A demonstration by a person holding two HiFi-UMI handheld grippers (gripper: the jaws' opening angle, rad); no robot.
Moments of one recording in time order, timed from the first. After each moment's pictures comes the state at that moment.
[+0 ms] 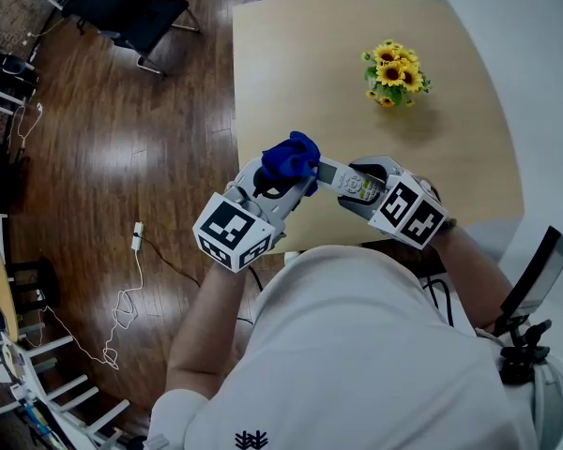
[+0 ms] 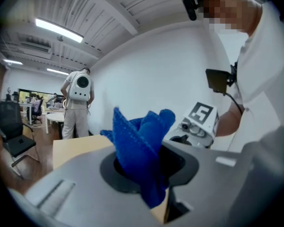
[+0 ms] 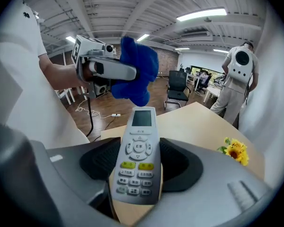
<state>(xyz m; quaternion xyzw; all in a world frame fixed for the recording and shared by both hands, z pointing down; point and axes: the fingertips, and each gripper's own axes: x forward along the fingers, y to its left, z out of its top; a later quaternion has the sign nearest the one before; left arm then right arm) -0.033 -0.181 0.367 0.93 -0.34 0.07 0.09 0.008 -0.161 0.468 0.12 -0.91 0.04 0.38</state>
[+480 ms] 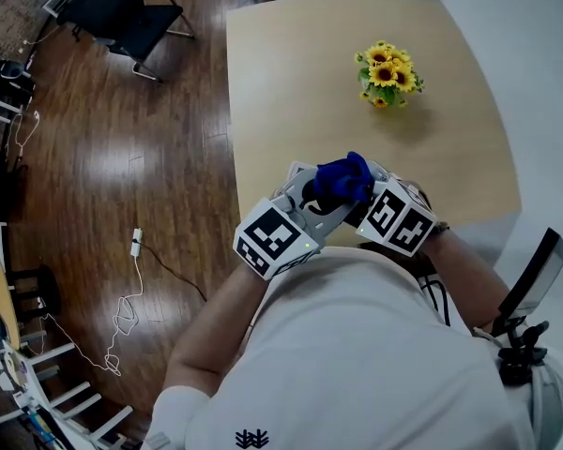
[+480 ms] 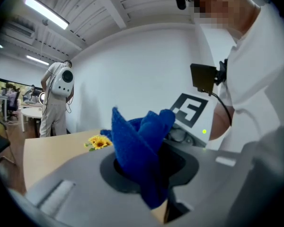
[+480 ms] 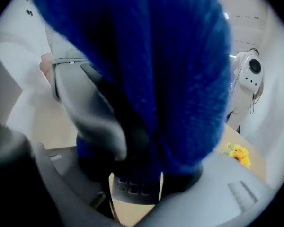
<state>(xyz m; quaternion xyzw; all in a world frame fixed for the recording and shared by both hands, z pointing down) 0.054 -0.154 0.374 0.97 -0.22 0.08 0.10 -0.010 -0.155 0.456 0.11 -0.92 0.02 0.37</state>
